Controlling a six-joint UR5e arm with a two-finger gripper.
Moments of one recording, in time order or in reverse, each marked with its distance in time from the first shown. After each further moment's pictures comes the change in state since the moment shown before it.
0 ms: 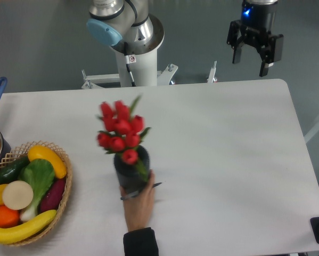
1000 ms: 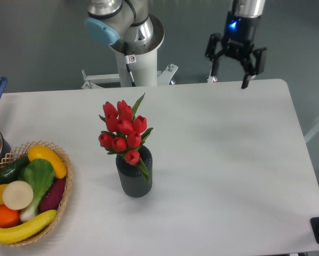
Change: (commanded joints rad) arm -0.106 0.000 -0.126 0.058 -0.196 -0.403
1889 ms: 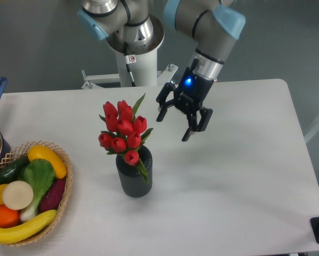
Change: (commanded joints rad) arm -0.213 -0.219 -0.071 0.193 -0.301 -0.040
